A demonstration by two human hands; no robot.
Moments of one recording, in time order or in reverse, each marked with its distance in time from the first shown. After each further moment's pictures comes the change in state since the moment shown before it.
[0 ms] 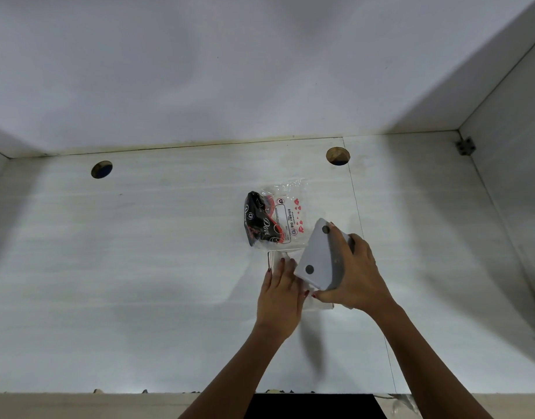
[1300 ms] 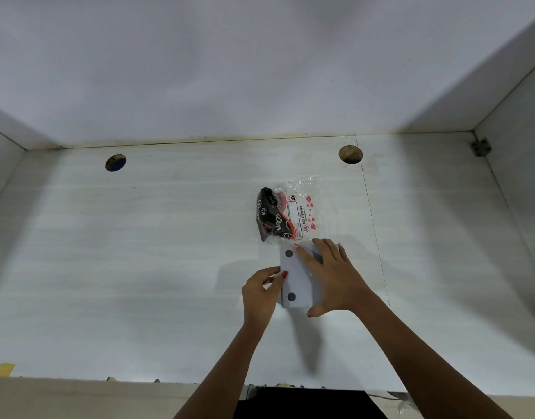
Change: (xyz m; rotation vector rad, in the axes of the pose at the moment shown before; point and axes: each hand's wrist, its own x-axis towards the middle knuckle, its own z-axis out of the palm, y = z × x) left_hand -0.013 -0.033 -0.022 -1.018 0.281 -0.639; right_hand 0.016 -0.014 0.047 -0.403 -0.260 -0.303
